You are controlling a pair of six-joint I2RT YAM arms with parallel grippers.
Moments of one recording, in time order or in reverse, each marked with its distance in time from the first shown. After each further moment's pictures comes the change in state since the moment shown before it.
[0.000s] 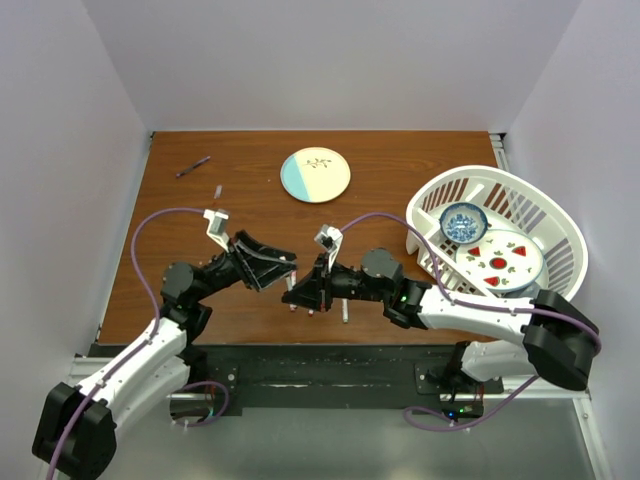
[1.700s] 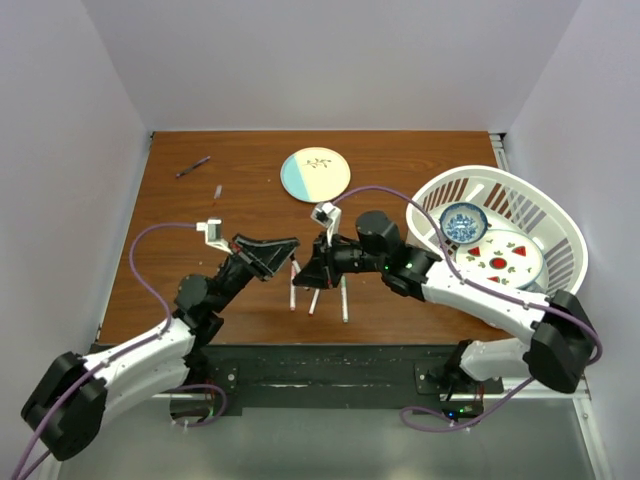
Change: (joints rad) left arm -0.241 0.098 -0.063 0.192 -0.548 0.072; right arm -0.161 0.014 0.261 -0.491 -0.153 -0.146
